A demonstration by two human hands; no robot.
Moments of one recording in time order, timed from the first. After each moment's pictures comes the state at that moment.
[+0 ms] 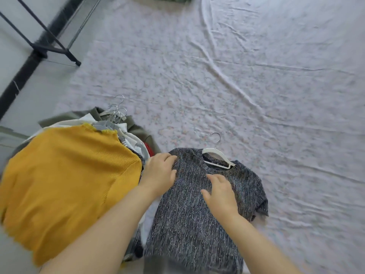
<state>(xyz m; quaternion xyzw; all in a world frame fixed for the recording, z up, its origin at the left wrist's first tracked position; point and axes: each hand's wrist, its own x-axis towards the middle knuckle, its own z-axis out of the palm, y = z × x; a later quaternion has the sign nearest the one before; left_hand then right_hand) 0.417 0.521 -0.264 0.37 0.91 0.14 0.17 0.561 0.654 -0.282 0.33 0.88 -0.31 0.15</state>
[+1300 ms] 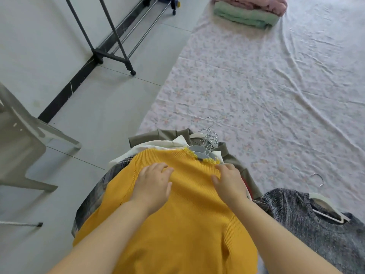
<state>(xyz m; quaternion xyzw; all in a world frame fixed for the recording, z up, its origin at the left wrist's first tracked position) 0.170 0.217 -0.299 0.32 0.93 0.08 0.17 0.247 0.422 -0.330 0.28 0.92 -0.25 0.13</state>
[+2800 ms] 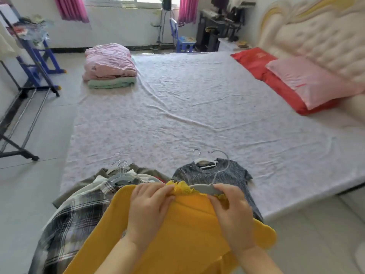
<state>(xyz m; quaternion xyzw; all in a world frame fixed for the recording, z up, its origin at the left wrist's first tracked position) 0.401 0.268 -0.106 0.57 0.71 0.40 -0.08 0.585 0.352 -0.096 0.43 0.79 -0.20 -0.40</state>
